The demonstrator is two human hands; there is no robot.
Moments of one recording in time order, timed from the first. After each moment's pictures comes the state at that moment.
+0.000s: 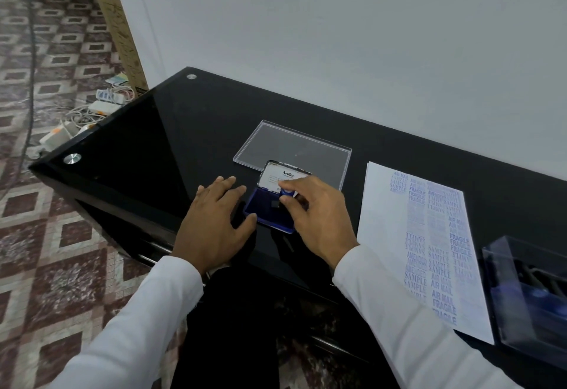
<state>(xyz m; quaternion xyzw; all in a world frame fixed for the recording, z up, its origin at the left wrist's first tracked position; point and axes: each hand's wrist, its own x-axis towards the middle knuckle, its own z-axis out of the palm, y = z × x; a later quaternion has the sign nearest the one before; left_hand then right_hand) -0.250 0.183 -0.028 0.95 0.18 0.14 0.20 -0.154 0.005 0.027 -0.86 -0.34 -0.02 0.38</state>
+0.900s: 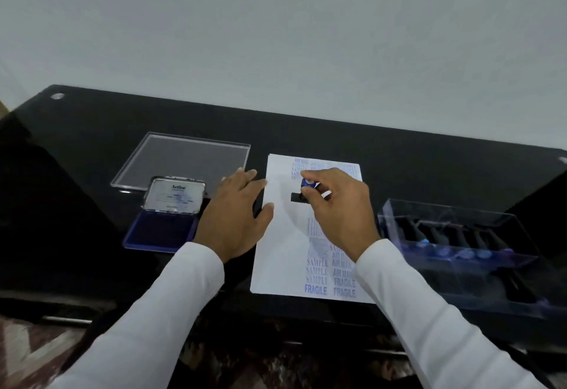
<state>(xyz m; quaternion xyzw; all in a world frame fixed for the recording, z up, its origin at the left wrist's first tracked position) -0.122 0.028 -0.009 0.96 0.01 0.13 0.24 -0.089 -0.164 0.046 -0.90 -0.15 -0.11 0.40</state>
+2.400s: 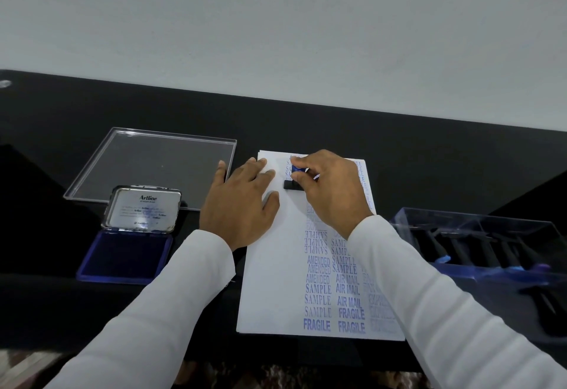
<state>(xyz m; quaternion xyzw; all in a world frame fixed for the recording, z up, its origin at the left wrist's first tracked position) -0.047 0.023 -0.039 0.99 -0.03 0.09 0.13 -0.009 -0.149 0.020 -0.94 -0.16 -0.05 0.31</state>
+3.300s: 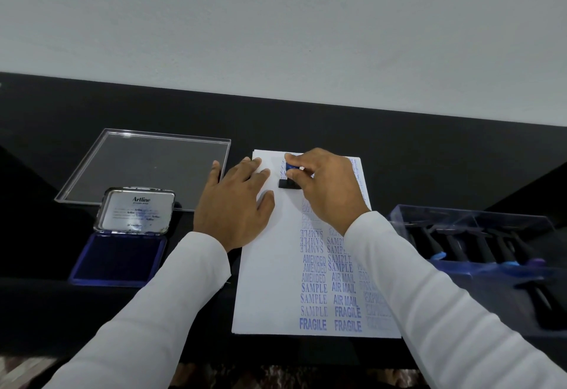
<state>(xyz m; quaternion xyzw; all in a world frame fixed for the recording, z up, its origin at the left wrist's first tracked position) -0.047 0.022 -0.042 0.99 -0.03 0.10 0.12 -0.006 -0.151 0.021 -0.93 -0.17 -0.04 0.31</state>
